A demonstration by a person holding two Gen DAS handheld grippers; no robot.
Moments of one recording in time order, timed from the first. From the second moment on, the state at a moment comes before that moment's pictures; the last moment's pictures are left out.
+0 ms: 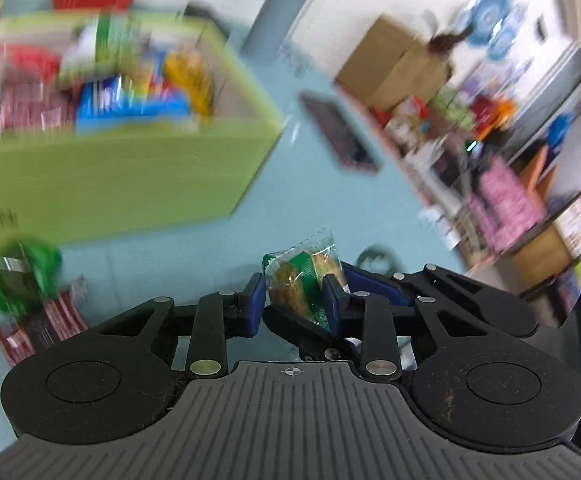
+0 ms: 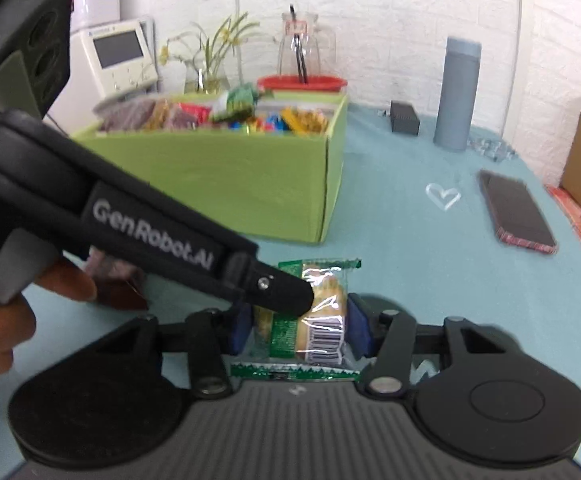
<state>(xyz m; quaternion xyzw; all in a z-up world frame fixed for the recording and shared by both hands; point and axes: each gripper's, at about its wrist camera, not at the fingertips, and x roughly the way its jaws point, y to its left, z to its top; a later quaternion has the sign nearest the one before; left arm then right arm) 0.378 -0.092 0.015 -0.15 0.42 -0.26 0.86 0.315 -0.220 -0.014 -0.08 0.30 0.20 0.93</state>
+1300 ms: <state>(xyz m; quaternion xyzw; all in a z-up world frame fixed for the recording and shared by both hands) 0.306 0.024 0.010 -0.20 0.35 -0.11 0.91 0.315 -0.151 -0.025 -0.03 0.30 0.30 0.90</state>
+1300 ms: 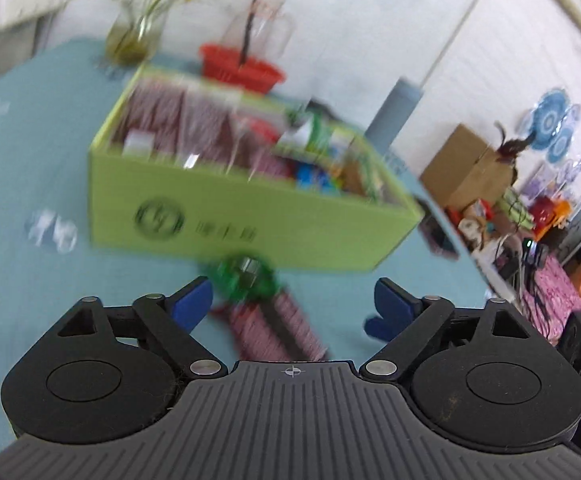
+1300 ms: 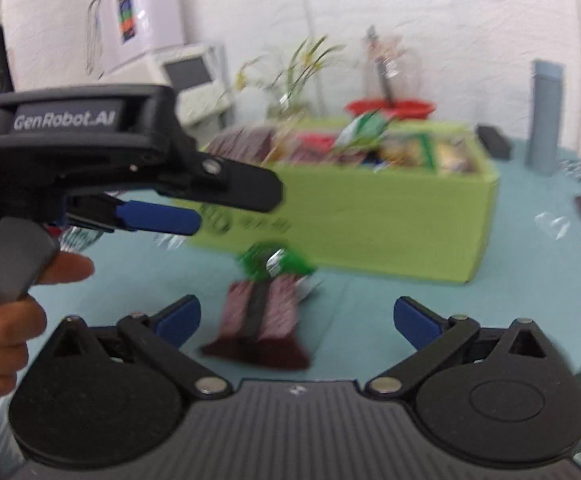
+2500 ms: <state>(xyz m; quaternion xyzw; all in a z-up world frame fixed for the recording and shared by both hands) 0.255 0.019 -0.019 -0.20 0.44 -0.18 0.86 0.247 -0.101 -0.044 -0.09 0.33 0.28 0.90</state>
